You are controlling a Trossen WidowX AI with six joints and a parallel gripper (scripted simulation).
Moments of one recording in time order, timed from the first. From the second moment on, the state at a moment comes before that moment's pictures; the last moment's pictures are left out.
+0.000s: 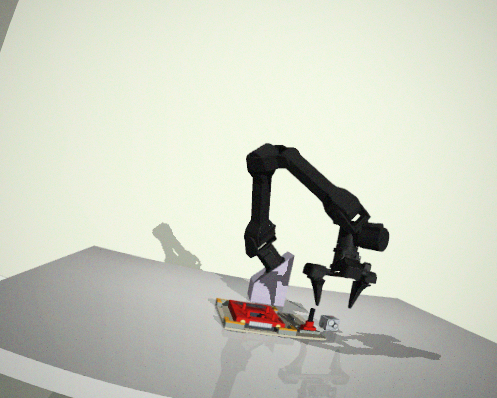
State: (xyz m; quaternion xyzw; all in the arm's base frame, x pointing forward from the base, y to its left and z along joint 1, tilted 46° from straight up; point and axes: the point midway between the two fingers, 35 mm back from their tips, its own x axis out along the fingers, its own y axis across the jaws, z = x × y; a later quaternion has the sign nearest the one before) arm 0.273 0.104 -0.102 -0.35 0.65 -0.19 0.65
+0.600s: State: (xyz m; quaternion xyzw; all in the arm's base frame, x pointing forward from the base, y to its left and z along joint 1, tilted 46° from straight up) arm 0.276 0.085 -0.121 -0.35 0.65 -0.19 0.65
